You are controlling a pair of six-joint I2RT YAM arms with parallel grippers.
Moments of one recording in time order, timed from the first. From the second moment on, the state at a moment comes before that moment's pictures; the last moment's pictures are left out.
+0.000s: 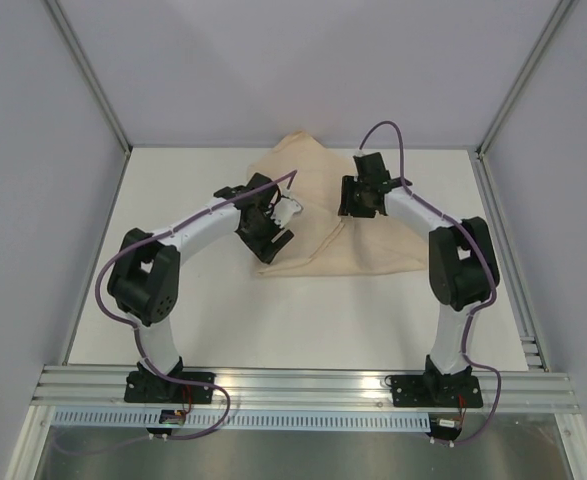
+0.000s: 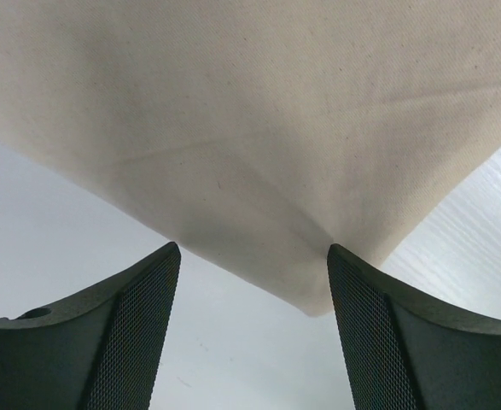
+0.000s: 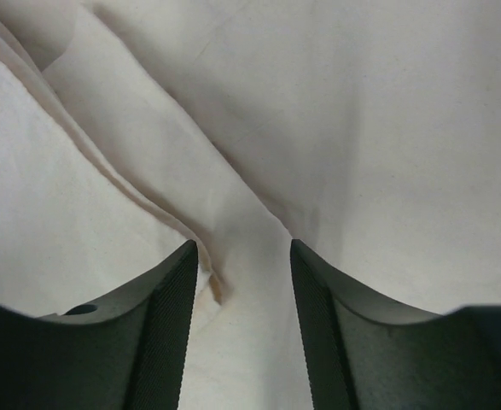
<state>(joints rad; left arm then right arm) -0.54 1.83 1.39 -0.76 0.11 0.31 0.34 1.95 1.46 -0.40 -0.05 0.38</state>
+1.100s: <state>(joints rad) -0.54 1.80 1.40 -0.87 0.16 0.35 -0.32 1.94 1.26 -0.40 -0.19 0.40</state>
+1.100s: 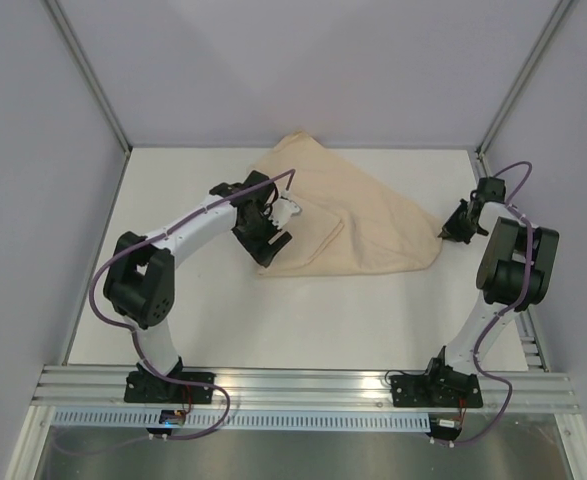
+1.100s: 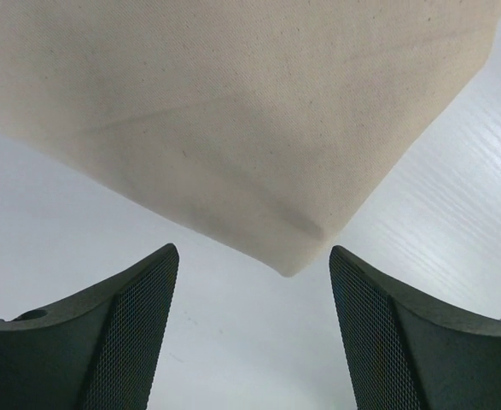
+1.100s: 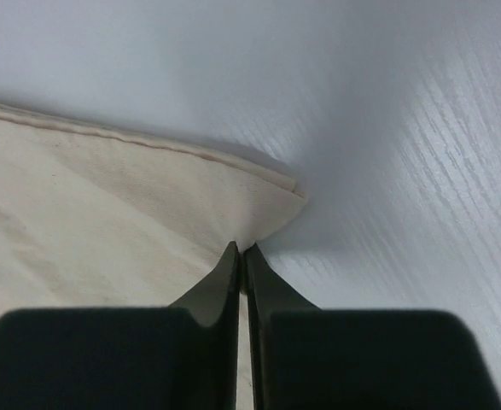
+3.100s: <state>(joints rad) -0.37 1.97 1.51 -0.81 0.26 0.29 0.57 1.86 1.29 0.15 -0.13 1.09</state>
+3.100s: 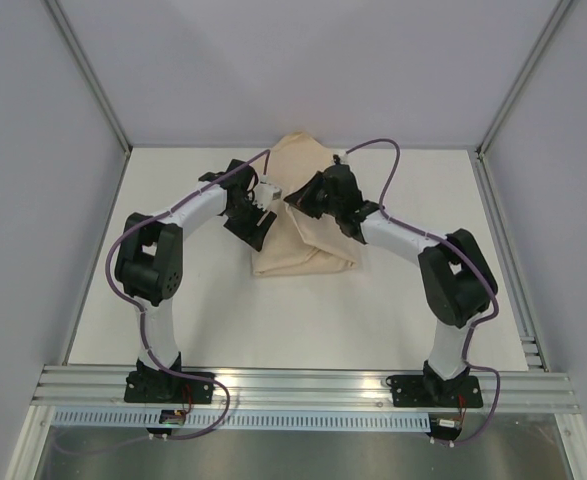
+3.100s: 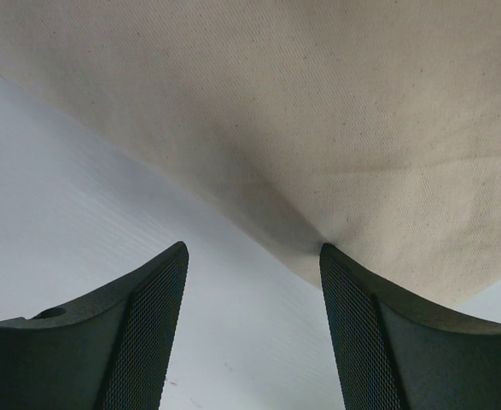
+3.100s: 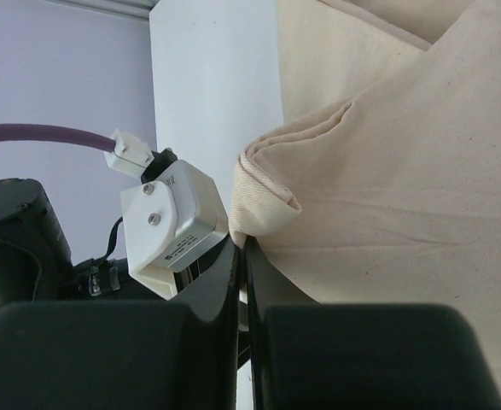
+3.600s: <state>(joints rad) -0.37 1.97 1.51 -0.80 0.25 0.30 0.60 2.08 1.30 0.25 -0.16 1.20</state>
